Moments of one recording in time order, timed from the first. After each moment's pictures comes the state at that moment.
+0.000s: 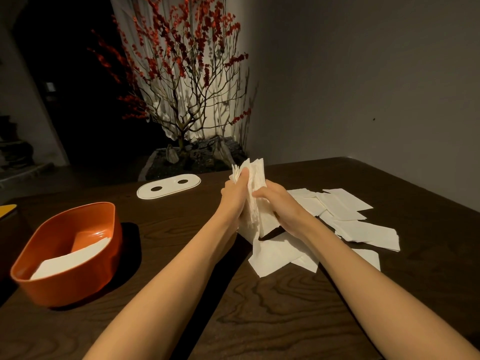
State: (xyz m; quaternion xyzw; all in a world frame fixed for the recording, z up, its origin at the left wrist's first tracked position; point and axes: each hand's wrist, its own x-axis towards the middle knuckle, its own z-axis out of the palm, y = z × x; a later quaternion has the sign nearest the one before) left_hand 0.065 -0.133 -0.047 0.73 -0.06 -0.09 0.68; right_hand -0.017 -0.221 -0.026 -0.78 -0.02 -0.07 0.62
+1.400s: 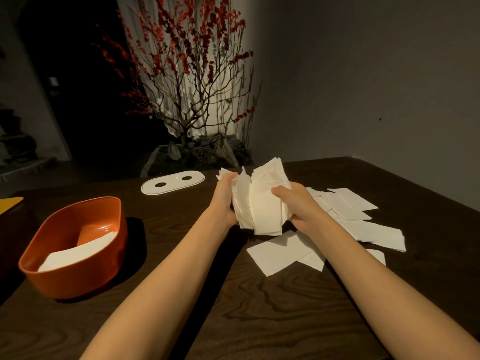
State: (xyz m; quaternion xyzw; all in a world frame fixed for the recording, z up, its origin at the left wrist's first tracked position) left_hand 0.030 -0.103 -0.015 0.50 0.01 -0.27 0.83; right_hand -0.010 -0.237 -0.034 -0.70 0.11 -0.10 0.70
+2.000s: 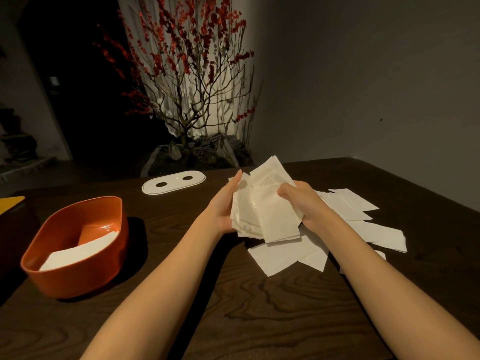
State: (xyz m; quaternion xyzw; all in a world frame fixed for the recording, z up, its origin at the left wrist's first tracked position) left_hand 0.042 -0.089 -0.032 0.45 -0.04 -0.39 0.80; right_hand -0.016 -0.244 -0.025 -0.75 0.14 -0.09 0.64
